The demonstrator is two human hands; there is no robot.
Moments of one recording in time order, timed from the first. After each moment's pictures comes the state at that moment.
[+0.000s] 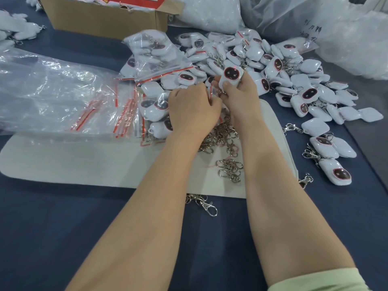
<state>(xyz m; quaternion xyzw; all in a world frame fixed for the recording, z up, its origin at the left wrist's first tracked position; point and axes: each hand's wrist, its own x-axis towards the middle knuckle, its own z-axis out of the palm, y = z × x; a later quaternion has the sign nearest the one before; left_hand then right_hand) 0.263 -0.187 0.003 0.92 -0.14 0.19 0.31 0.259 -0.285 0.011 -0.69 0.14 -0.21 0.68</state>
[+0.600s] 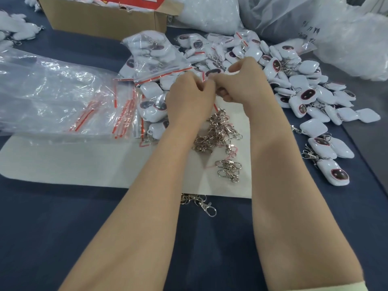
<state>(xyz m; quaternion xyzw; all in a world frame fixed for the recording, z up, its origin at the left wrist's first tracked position) 0.264 -0.182 0.026 0.86 -0.06 0.10 0.50 0.249 -0.281 0.060 -0.83 0.17 -0.13 0.52</state>
